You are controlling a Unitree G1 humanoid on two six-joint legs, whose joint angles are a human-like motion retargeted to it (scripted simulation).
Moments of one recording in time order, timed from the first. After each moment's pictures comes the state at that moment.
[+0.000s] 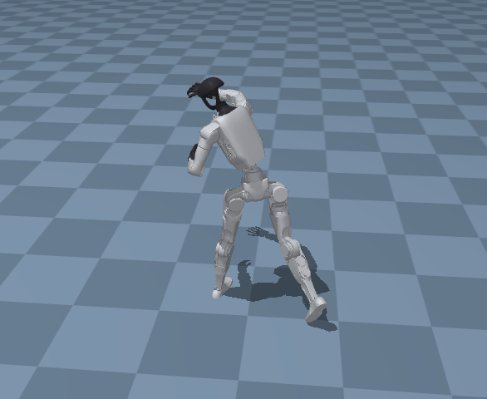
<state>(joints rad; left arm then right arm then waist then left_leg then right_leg) -0.61 0.63 -0.72 0.05 -0.27 -0.21 0.01 -1.73 -1.07 1.21 0.87 -0.28 0.01 -0.20 0.68 -0.12 0.37 -0.16 0.16 -0.62 -0.09 -0.05 -0.20 0.24 0.05 0.43 0.41 0.33 0.26</state>
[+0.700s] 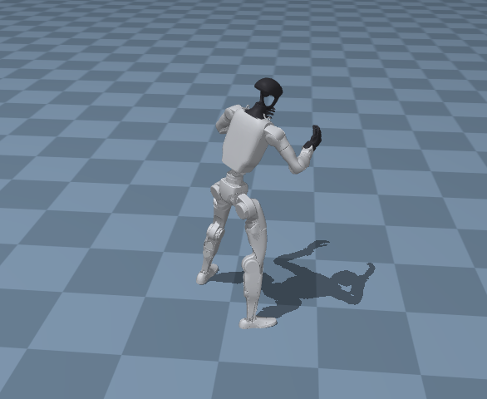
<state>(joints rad) -0.49 0.69 -0.33 0.10 -0.39 -0.27 0.66 -0.59 -0.84 0.41 -0.06 0.52 -0.22 -0.30 0.17 0.13 0.25 -0.12 0.32 0.42 0.17 -0.02 -0.21 -0.05 -0.36 -0.43 0.14 -0.19 0.12</state>
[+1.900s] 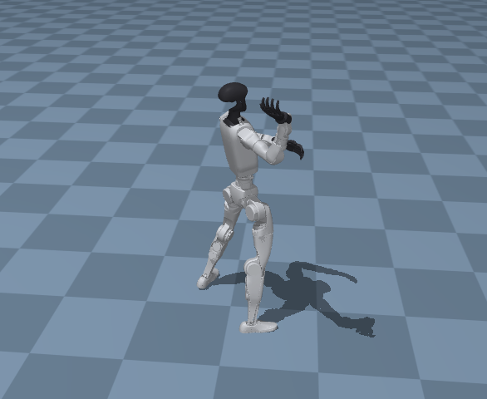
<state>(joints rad) -0.45 0.47 -0.88 0.14 -0.29 -0.01 -0.03 -0.41 -1.29 -0.80 -0.06 0.27 -0.29 -1.14 -0.19 0.02 -0.16 0.00 0.41 0.44 0.43 -0.26 -0.08 0.19 -0.31 -0.45 0.03 -0.15 0.19</state>
